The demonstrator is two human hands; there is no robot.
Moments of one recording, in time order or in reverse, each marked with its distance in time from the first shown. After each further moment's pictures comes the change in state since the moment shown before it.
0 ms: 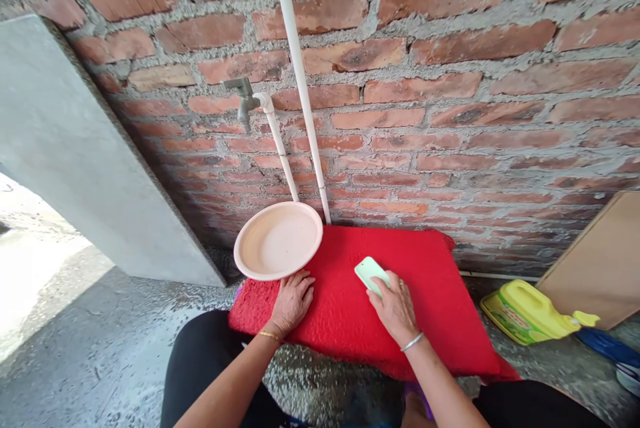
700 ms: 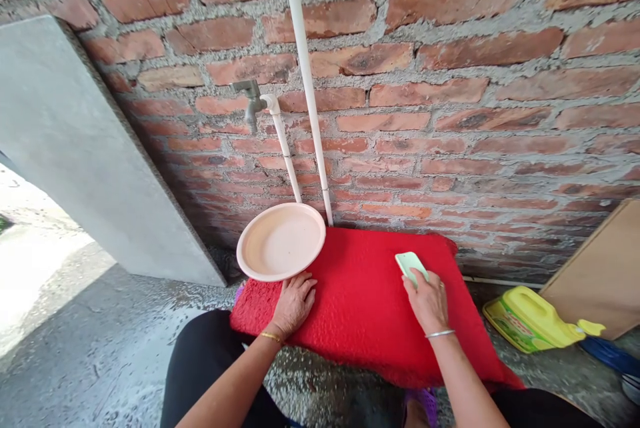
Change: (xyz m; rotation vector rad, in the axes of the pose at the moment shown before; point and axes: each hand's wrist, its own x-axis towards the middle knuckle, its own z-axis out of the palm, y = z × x) left_hand 0.000 0.000 0.000 -0.008 -0.005 0.002; right_hand 0.017 0.062 -0.005 -0.162 0.101 0.222
